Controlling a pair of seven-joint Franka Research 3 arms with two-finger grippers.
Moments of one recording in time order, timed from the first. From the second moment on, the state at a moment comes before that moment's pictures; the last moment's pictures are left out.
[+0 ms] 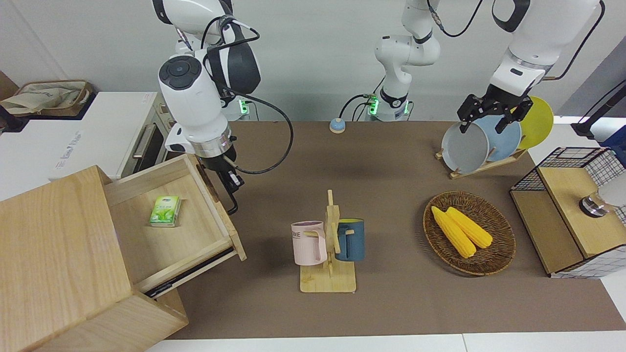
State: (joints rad) left arm -0.15 0.04 0.15 -1.49 -0.02 1.55 0.05; right arm 0.26 0.38 -0.06 -1.32 0.08 1.73 1.11
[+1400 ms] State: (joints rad) left arm -0.15 0.04 0.15 -1.49 -0.02 1.55 0.05; right arm 0.17 0.38 -0.14 -1.32 0.08 1.77 0.86
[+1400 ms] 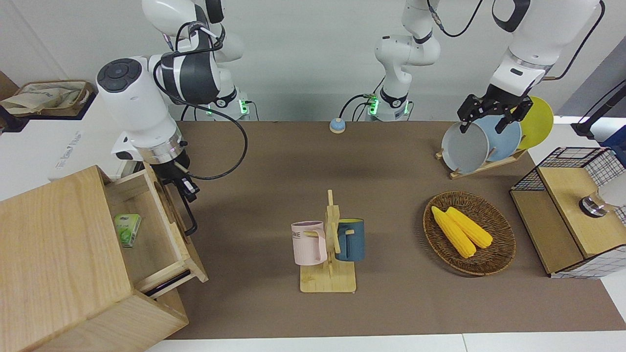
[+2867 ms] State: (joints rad) left arm -0.15 0.04 0.15 -1.49 -0.02 1.55 0.05; right arm 0.01 0.39 -0.13 -1.32 0.09 1.78 0.69
